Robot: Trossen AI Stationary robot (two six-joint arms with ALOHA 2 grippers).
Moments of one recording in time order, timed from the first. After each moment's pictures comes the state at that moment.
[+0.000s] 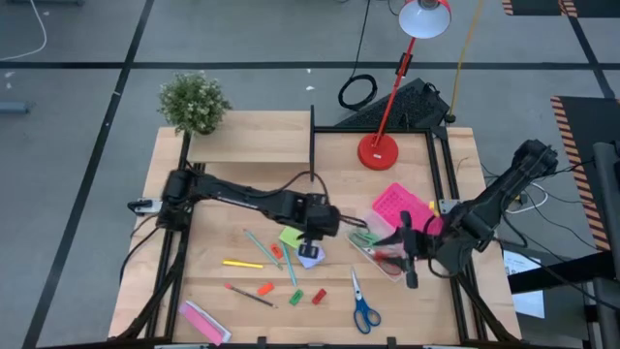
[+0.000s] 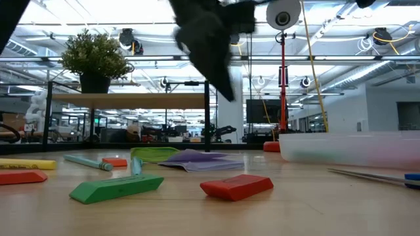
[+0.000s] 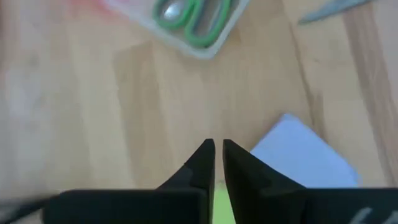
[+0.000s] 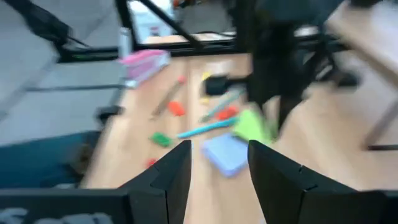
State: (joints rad) left arm -0.13 2.00 1.64 -0.76 -0.11 0.13; right arm 0.76 1.03 0.75 -0.21 0.65 0.44
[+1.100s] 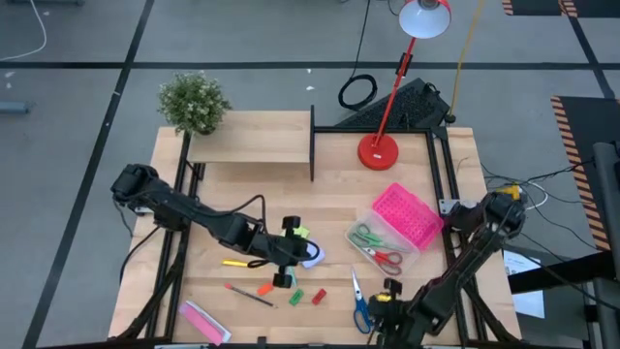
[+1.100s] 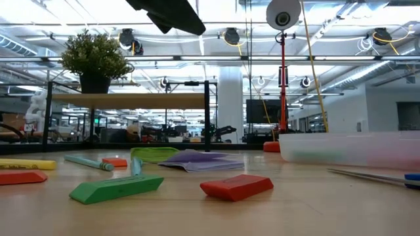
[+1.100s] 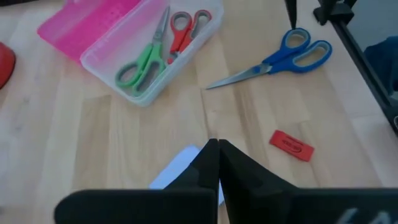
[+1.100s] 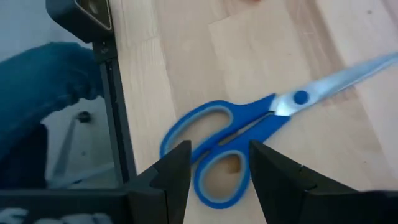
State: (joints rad) left arm -0.38 1.65 1.22 -0.34 -0.22 -0.10; right arm 0.92 1.83 1.20 -0.55 0.39 1.14
